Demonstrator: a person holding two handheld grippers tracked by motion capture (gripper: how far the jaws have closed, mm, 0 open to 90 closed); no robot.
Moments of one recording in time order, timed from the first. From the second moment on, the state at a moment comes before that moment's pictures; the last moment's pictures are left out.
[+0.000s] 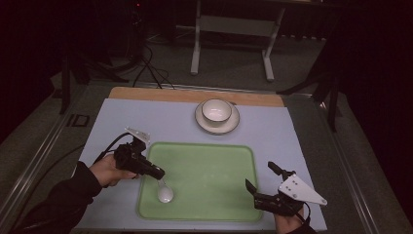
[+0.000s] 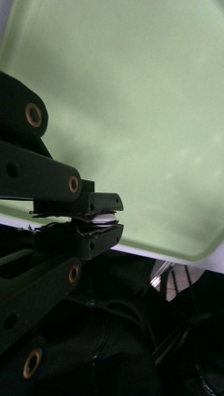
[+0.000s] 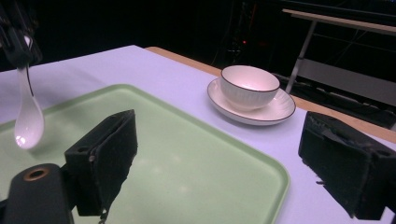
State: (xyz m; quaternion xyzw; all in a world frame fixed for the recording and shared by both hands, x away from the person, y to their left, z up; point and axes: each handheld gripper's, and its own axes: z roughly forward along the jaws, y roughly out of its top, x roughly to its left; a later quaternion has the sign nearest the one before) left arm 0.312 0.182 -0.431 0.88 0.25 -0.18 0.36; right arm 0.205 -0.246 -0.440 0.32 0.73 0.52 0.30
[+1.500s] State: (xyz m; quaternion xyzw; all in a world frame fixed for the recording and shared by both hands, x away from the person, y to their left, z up) left arm 0.350 0.160 -0.532 0.83 0.36 -0.08 0.42; right arm 0.206 -0.248 -0.440 0.32 0.73 0.53 0.29
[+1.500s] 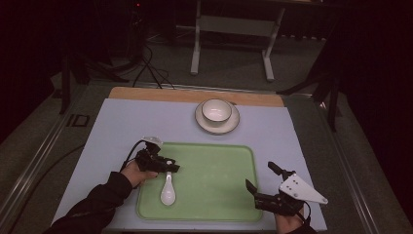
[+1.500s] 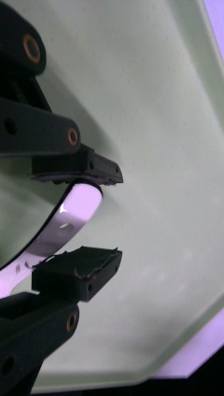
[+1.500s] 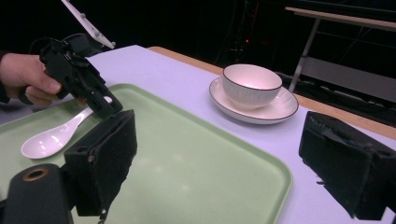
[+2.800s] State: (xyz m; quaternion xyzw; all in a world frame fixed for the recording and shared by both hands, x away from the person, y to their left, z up) left arm 0.313 0.149 -0.478 0.82 0.34 0.01 0.46; right arm 0.206 -0.248 -0.440 0.32 0.73 0.52 0.29
